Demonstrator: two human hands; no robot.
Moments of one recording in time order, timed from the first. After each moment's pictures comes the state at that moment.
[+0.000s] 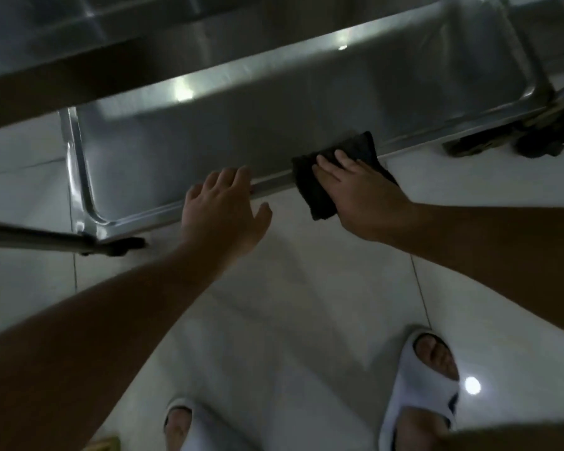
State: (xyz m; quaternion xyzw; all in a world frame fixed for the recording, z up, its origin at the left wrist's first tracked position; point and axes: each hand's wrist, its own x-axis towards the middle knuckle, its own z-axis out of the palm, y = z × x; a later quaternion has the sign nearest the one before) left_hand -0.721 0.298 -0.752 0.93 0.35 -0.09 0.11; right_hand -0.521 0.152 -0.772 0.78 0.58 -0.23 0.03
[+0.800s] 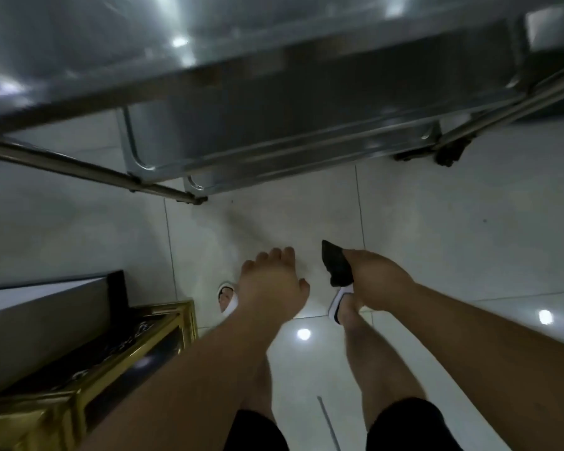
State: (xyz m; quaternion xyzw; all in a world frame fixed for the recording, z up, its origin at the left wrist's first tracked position) left_hand -0.789 0.129 -0.387 0.86 0.33 -0.34 0.19; right_hand -0.613 0.030 -0.374 0.74 0.34 -0.56 0.15
